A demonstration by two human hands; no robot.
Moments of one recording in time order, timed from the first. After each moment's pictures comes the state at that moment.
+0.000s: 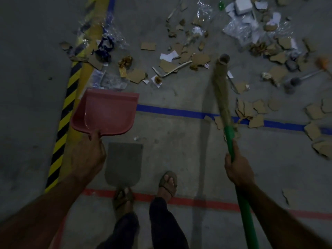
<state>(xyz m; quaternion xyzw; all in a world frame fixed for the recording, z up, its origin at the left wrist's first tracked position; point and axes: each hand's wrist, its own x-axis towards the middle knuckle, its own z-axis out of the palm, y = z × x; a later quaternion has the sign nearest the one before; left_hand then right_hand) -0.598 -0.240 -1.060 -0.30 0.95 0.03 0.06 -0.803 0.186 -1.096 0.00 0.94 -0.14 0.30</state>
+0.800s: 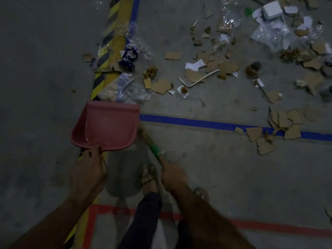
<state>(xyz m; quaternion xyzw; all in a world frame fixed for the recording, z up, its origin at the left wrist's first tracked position) -0.552 -0.395 -1.077 -0.35 0.93 0.06 0.11 -0.667 -0.168 -1.163 -0.22 0.85 -0.09 0.47</state>
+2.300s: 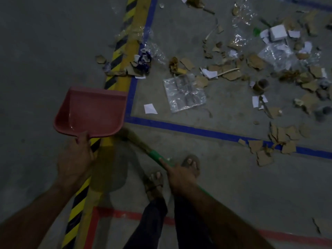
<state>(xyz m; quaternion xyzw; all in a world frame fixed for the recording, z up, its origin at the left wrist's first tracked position) -0.547 -0.524 -1.055 -0.41 0.90 0.08 0.09 -0.676 -0.230 -1.137 -0.34 0.83 0.02 0.44</state>
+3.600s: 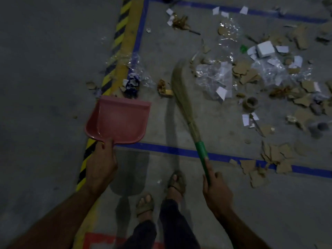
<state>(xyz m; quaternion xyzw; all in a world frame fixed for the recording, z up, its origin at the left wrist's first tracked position) -0.733 -0.463 -1.058 -0.37 0.92 0.09 0.10 -0.844 -0.110 -1.087 -0.11 0.95 -0.11 0.27</state>
